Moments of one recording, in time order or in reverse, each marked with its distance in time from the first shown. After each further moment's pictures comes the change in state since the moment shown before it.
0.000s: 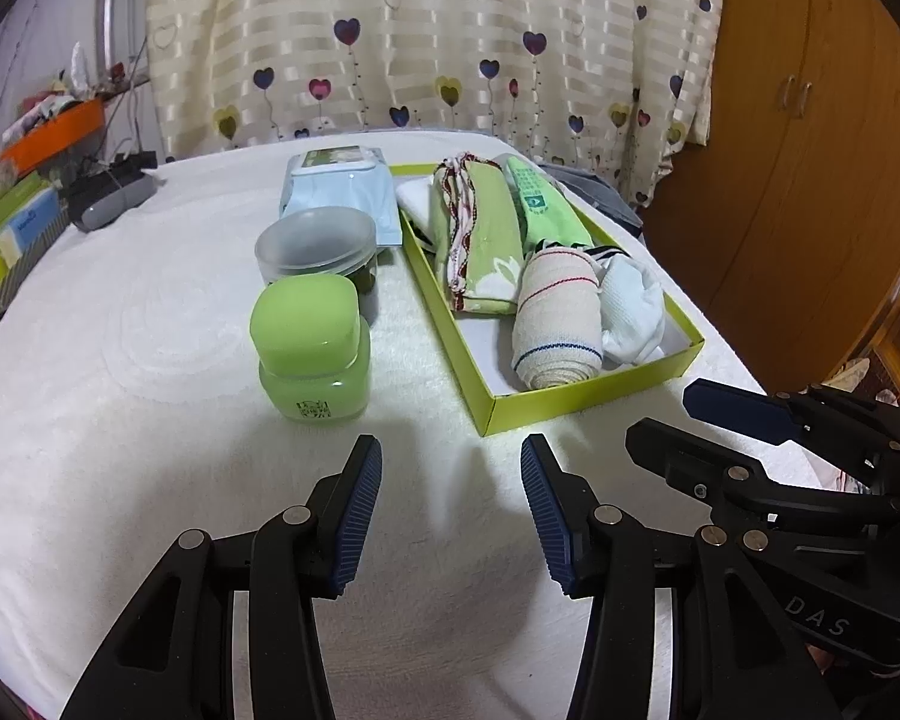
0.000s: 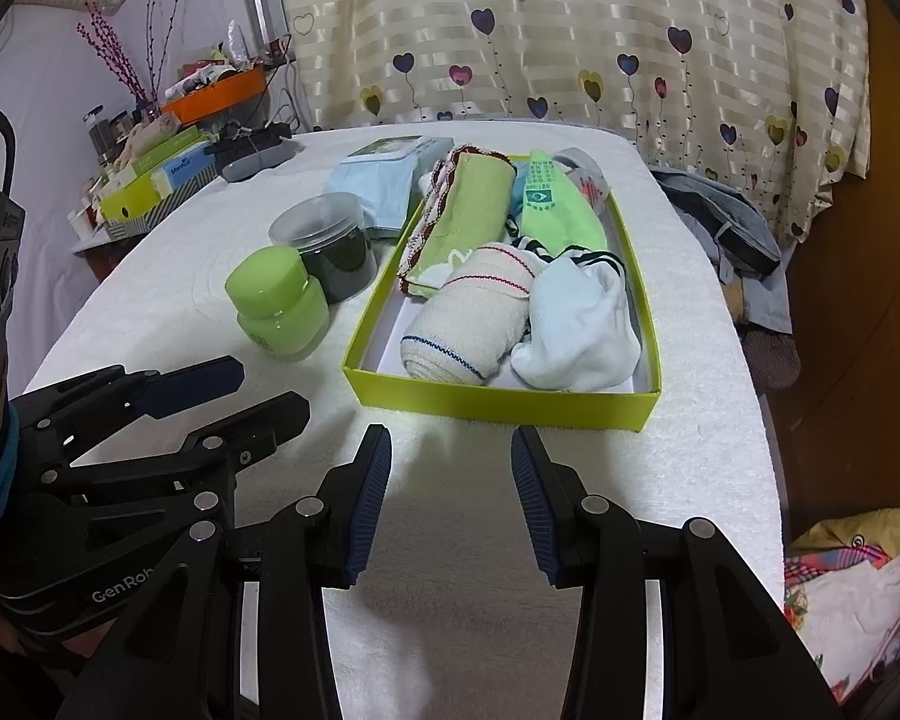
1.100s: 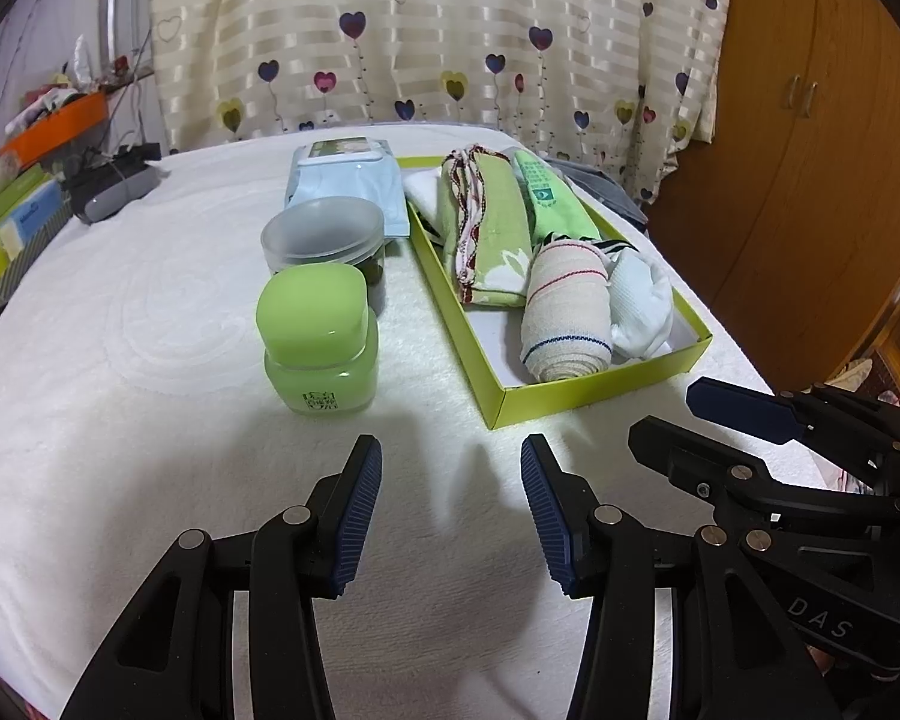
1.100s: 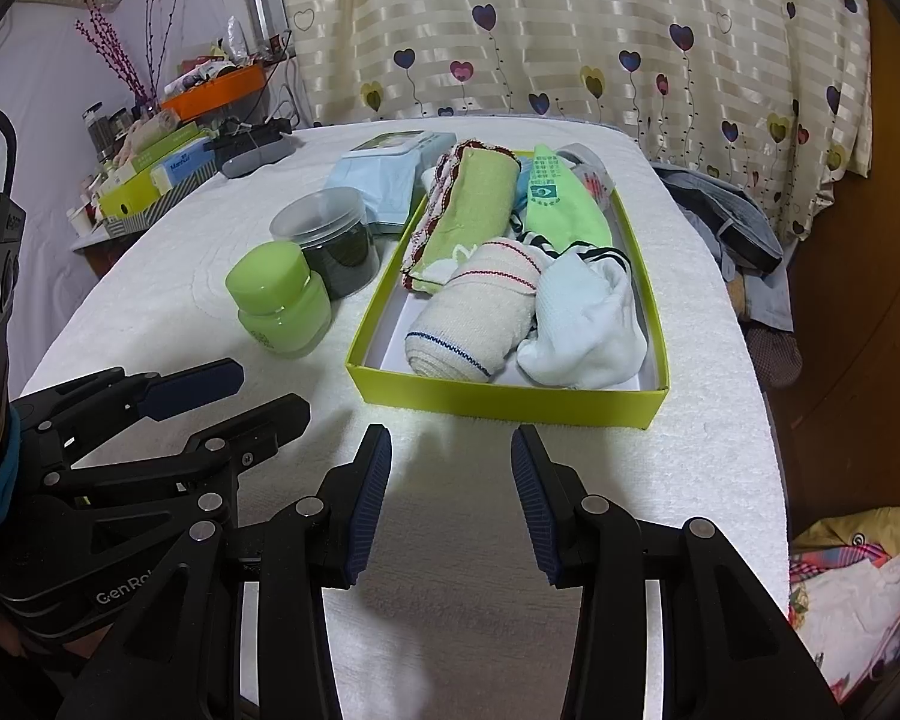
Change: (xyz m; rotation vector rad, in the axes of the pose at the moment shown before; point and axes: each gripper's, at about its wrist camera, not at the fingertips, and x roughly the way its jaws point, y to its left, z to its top) left arm 0.003 0.003 -0.002 -0.005 0.009 -0.002; right arm 0.001 0.000 0.001 -0.001 0.002 0.000
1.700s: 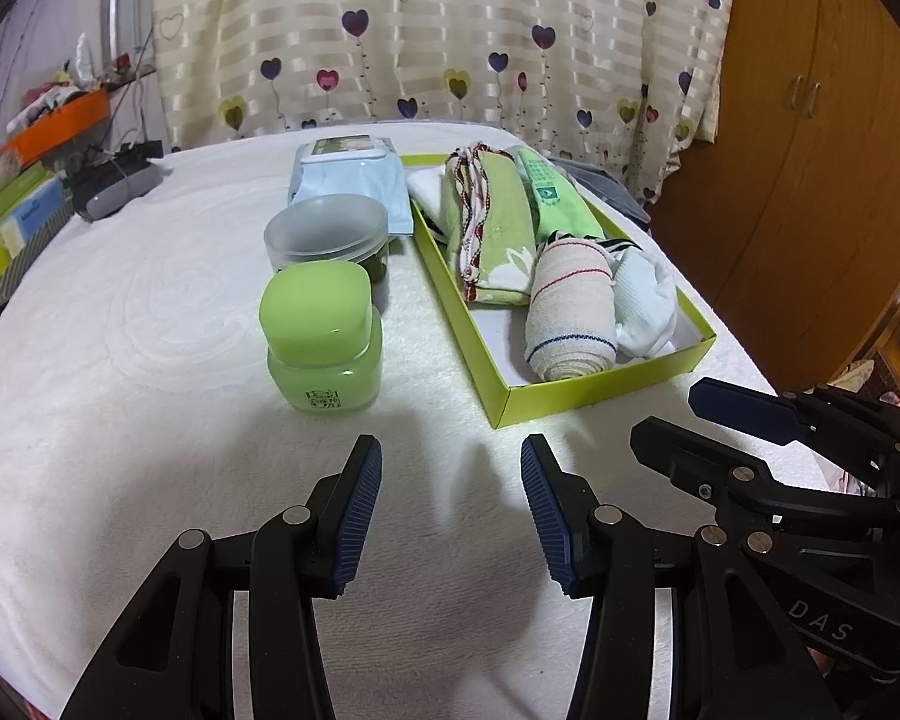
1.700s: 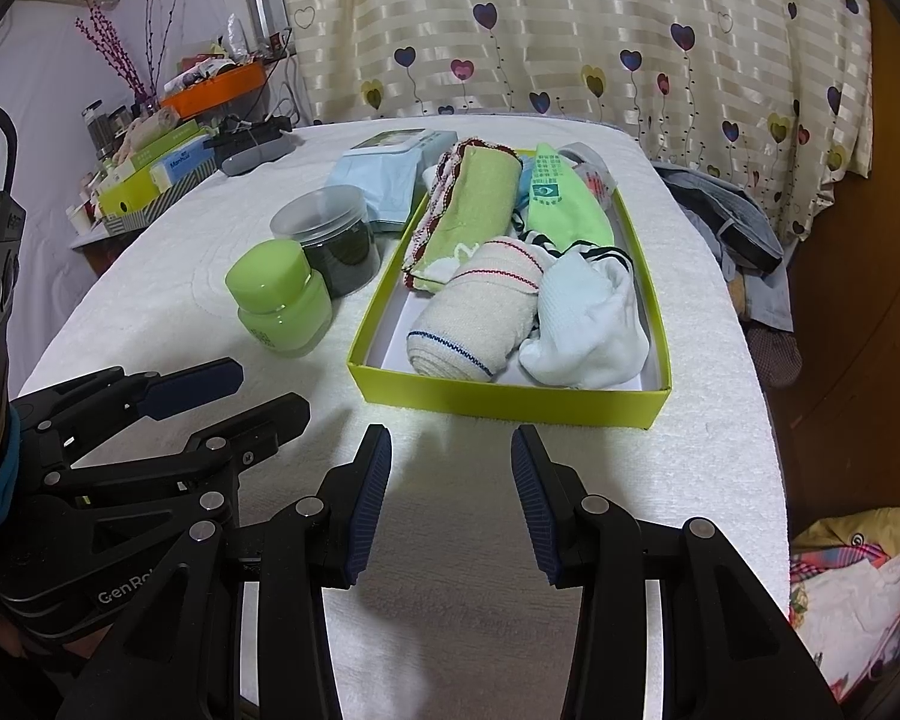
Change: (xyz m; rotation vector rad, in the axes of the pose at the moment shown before) left arm 0.000 0.002 0.000 0.001 0.002 0.000; right arm 0.001 0.000 0.001 0.000 0.003 0.000
